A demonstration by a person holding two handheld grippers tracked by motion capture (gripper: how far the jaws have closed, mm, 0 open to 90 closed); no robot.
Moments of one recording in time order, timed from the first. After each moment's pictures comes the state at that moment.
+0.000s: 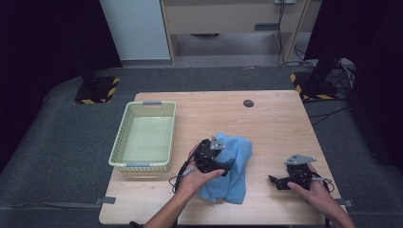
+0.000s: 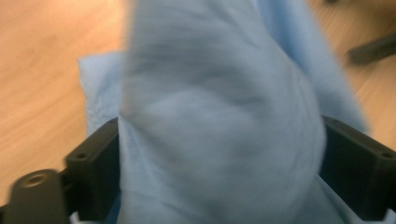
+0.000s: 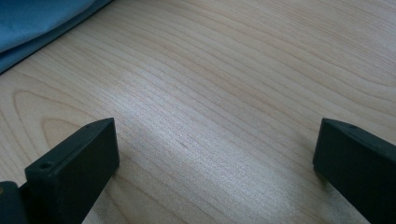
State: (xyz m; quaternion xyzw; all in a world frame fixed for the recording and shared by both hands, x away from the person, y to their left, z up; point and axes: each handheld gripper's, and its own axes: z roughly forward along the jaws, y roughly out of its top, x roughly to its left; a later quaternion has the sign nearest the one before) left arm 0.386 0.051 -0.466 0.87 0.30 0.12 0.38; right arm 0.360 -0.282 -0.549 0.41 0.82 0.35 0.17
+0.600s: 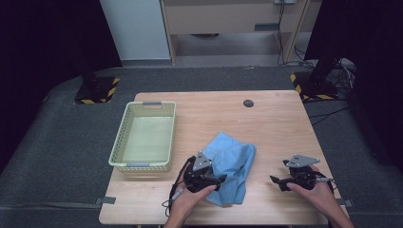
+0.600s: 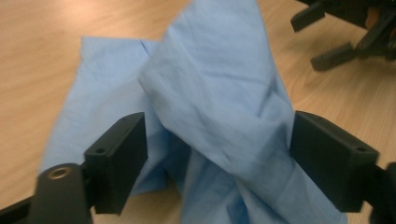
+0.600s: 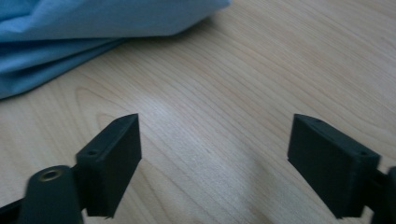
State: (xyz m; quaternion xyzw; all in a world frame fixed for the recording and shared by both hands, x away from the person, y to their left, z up) left arm 0.332 0.079 -0.491 0.83 0.32 0.12 0.45; right arm 0.349 -0.282 -0.527 0.34 0.84 0.37 0.18
